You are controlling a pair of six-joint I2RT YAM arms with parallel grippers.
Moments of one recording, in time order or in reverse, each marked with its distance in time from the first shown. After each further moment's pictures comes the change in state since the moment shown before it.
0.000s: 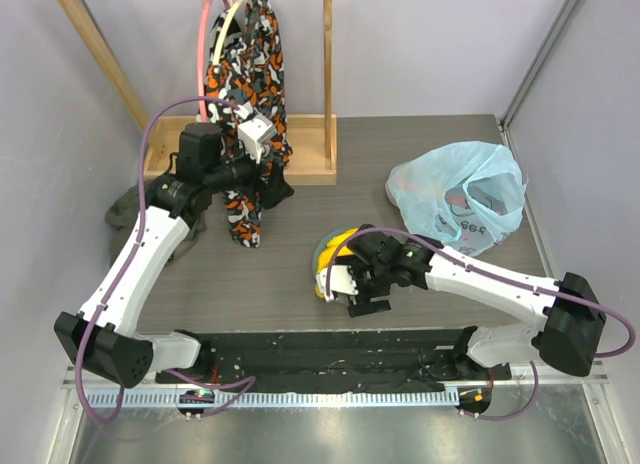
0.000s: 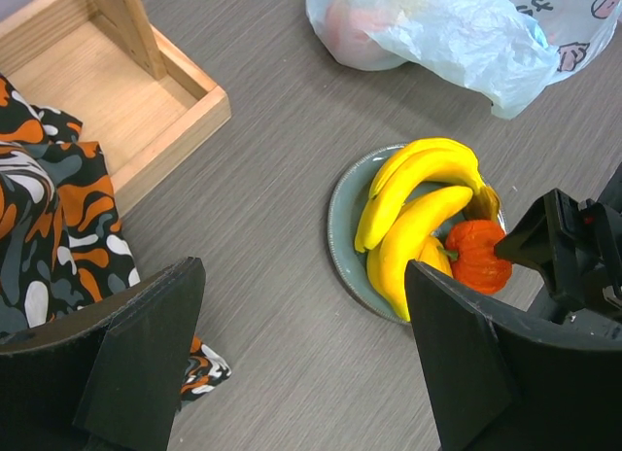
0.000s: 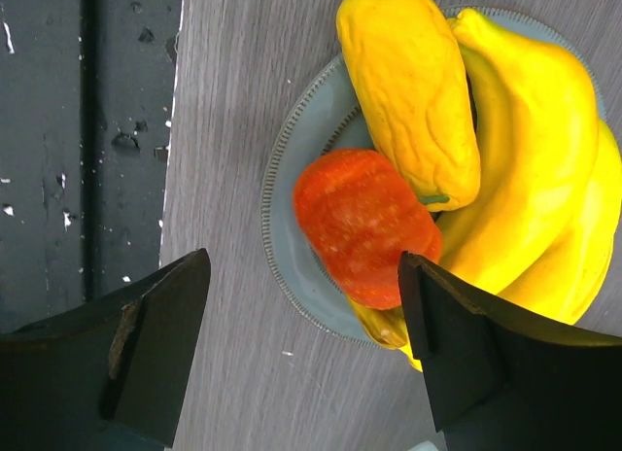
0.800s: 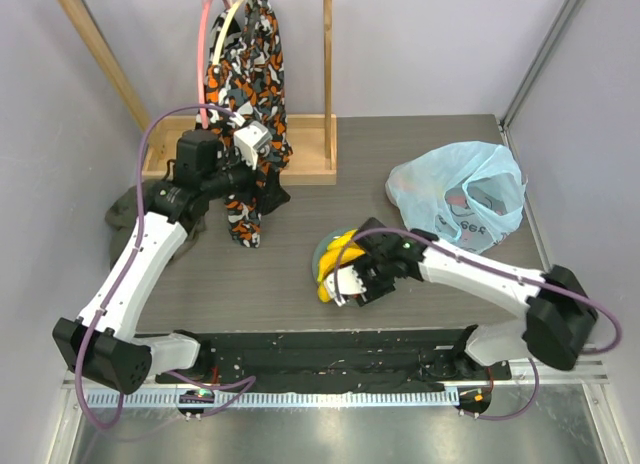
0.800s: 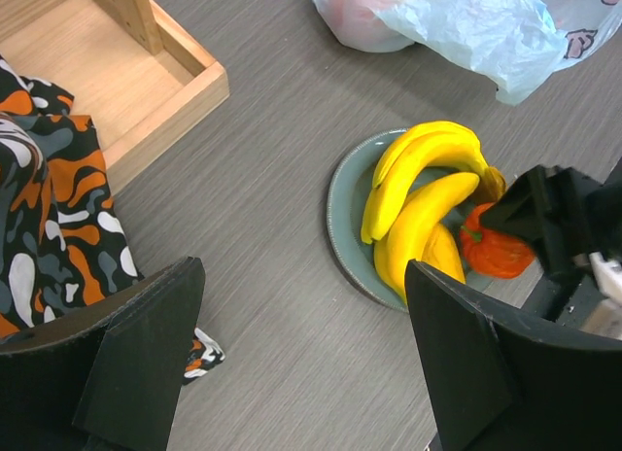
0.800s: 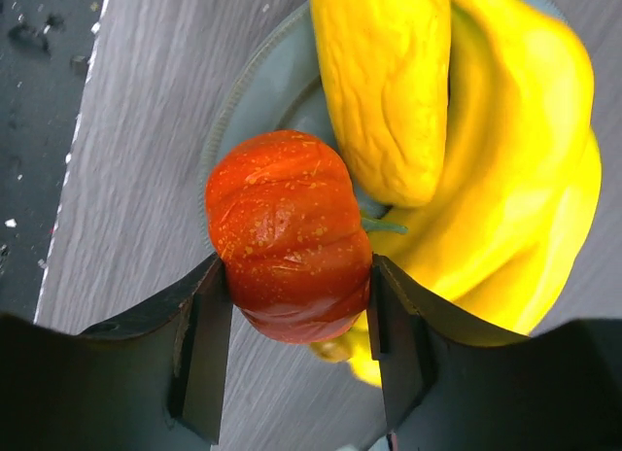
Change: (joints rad) left arm 0.024 -0.035 -0.064 0.009 0.009 -0.009; right arm -0.102 0.108 0.006 0.004 -0.015 -0.355
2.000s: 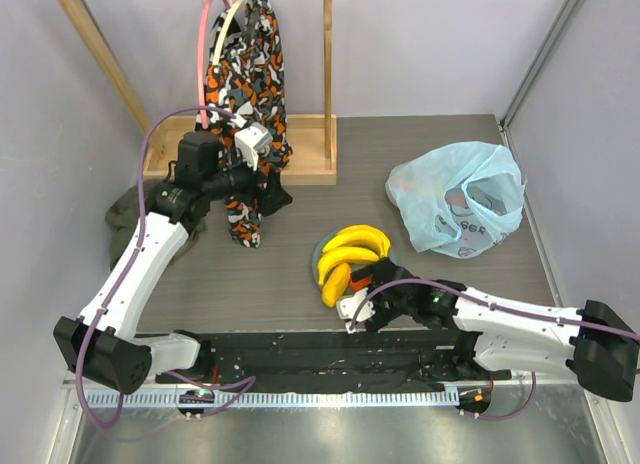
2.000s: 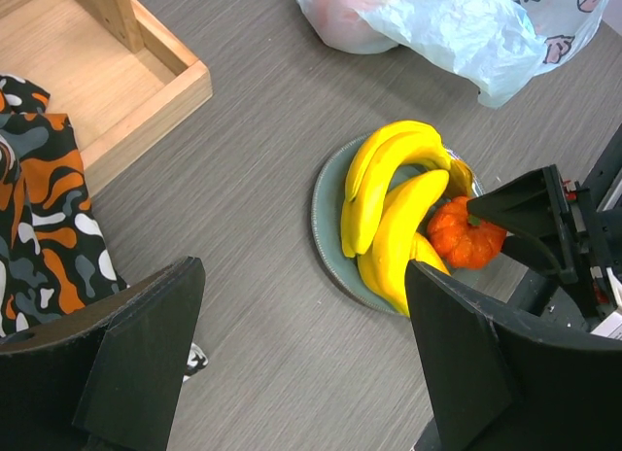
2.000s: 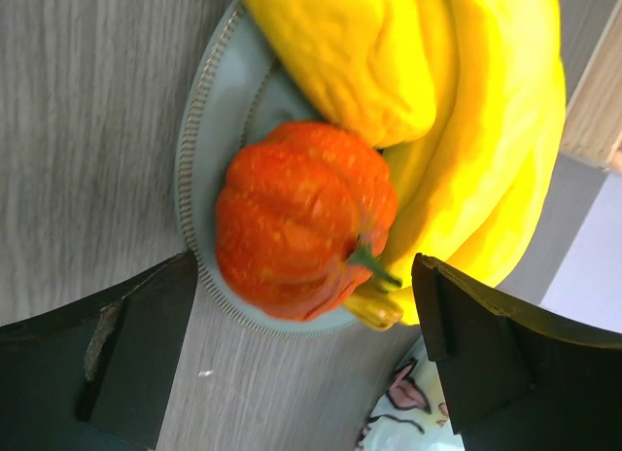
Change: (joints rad) left arm 0.000 0.000 -0.022 0.019 0.032 -0.033; right arm 0.182 -0.371 -0.478 0.500 0.335 0.148
